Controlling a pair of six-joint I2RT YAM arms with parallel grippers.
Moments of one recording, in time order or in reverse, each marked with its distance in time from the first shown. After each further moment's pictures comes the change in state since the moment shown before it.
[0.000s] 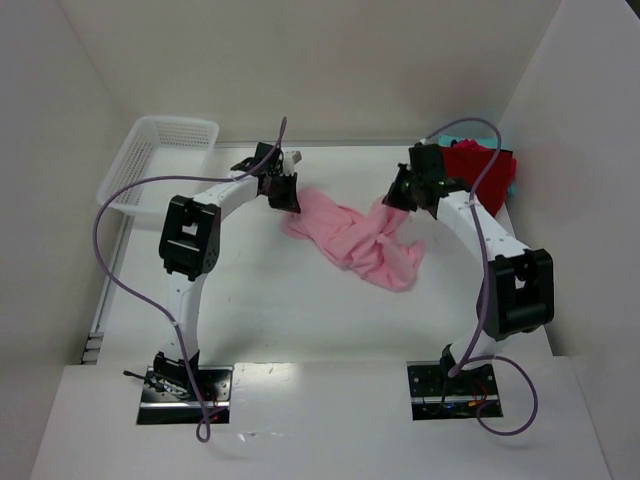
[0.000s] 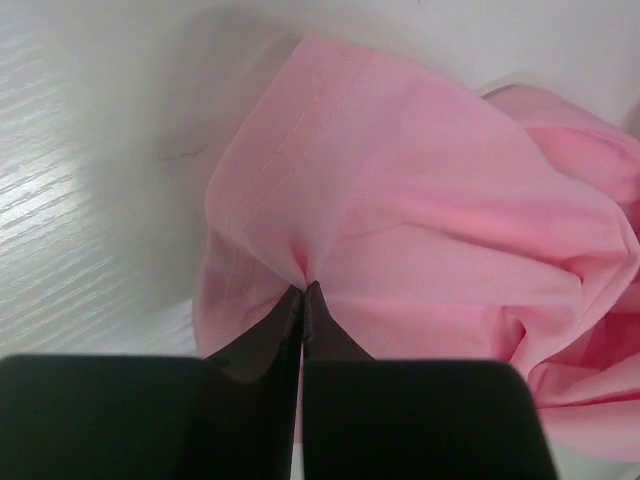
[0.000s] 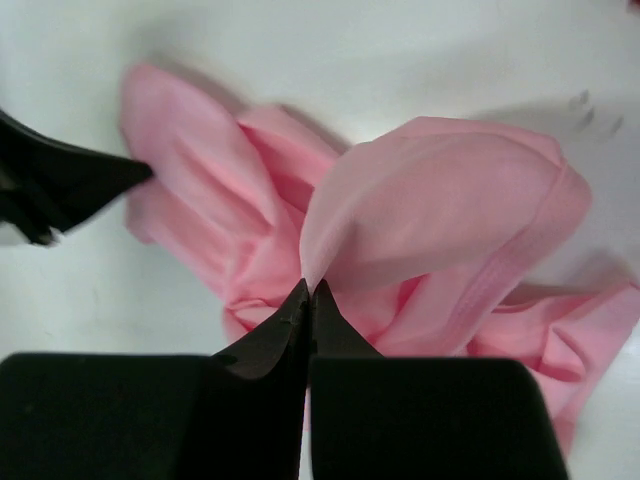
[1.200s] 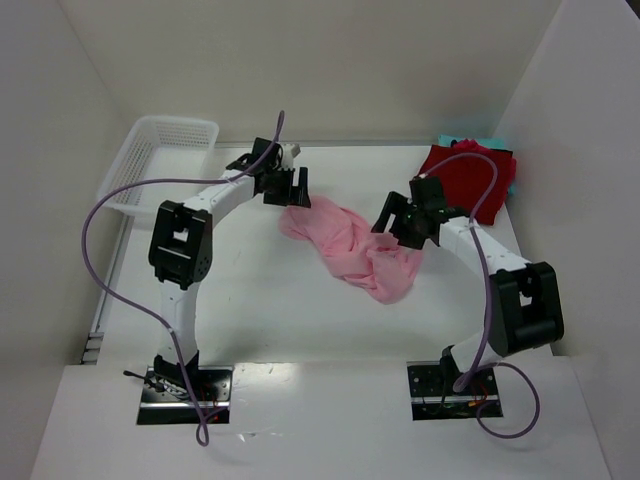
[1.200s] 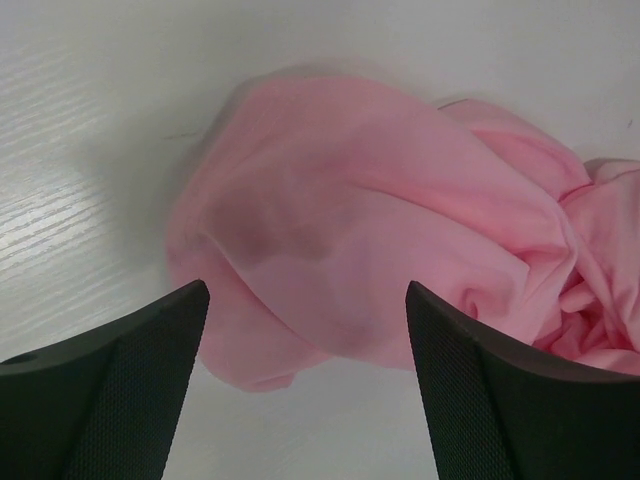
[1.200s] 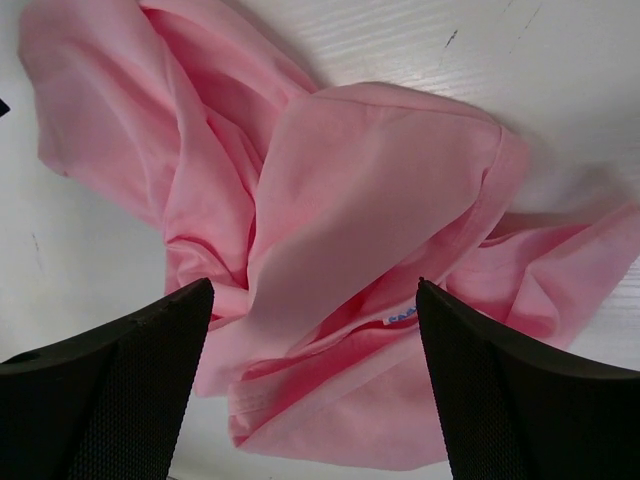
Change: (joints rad) left arm -0.019 -0.138 -0.069 0.010 -0.071 -0.023; right arm 0.000 -0.113 -0.221 0.029 -0.039 0.010
